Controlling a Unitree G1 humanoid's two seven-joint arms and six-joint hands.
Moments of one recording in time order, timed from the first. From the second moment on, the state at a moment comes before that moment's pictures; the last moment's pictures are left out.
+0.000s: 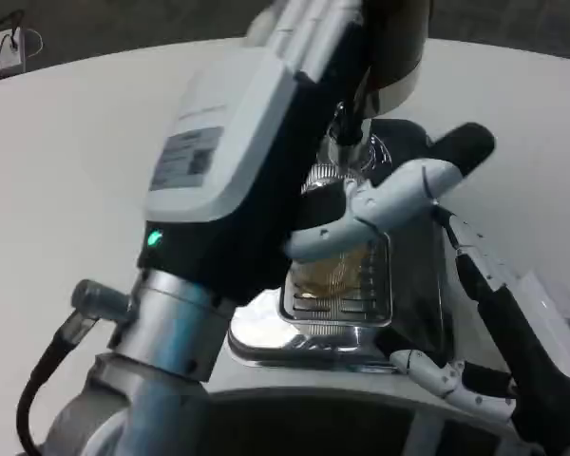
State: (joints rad) left arm -0.41 0.15 -0.23 -0.72 0.84 0.21 -0.17; right arm -0.02 -0.25 0.02 -0.39 -0.60 -0.07 0.05
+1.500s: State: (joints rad) left arm 0.35 0.12 -0.24 -0.75 1.07 0.14 -0.04; right arm -0.24 -0.28 0.09 -0.17 -0.46 -0.12 0.05
